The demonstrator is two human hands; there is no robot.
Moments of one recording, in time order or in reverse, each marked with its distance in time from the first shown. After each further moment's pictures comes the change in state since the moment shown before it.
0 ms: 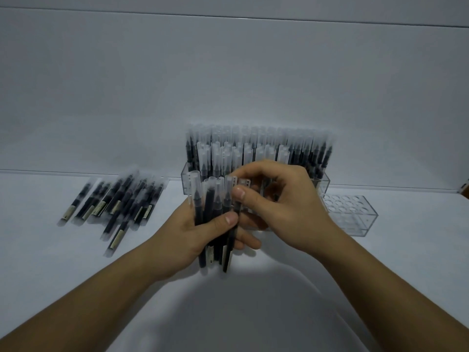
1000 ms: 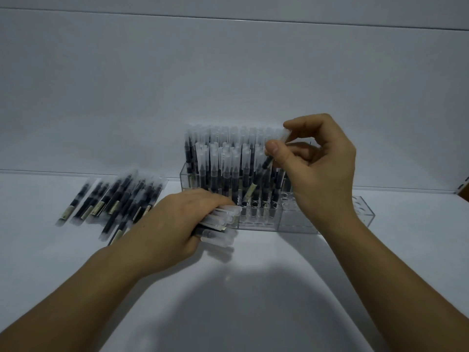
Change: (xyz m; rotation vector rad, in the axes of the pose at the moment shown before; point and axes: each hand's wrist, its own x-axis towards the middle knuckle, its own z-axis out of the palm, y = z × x) left_hand 0.001 0.006 -0.036 1.291 -0.028 0.294; right_hand 0.019 -0.002 -0.022 0.075 0.455 -0.066
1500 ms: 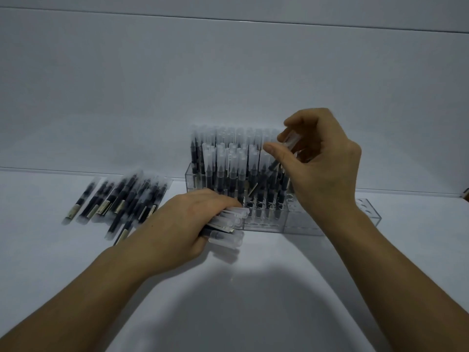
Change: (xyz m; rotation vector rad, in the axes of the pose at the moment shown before) left_hand 0.001 0.001 -0.001 -0.026 -0.003 0.017; right_hand 0.011 0.003 0.004 -0.331 0.015 -0.275
